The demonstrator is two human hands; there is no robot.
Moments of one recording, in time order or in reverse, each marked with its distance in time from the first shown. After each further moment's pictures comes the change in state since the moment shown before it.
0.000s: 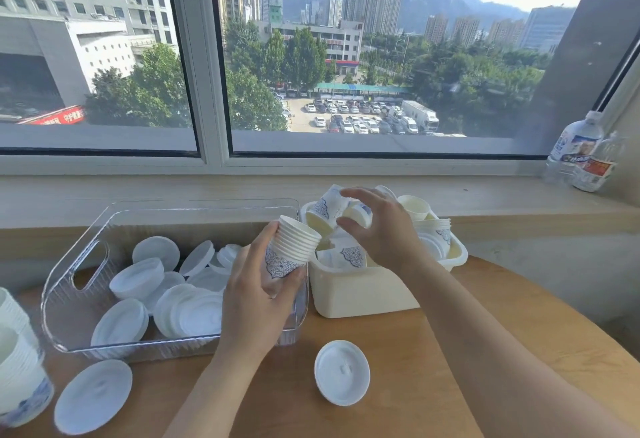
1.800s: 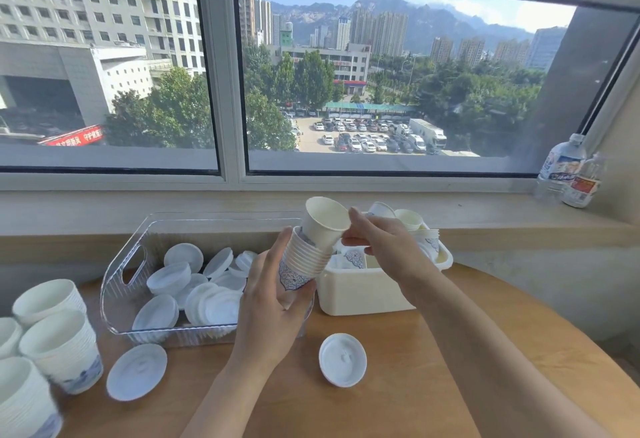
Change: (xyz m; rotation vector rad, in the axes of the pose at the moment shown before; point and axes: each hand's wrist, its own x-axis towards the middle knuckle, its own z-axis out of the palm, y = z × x) left_hand -0.030 0.045 -0.028 -0.019 -0.005 0.058; right_hand -0.056 -0.075 -0.061 0.666 -0.187 0.325
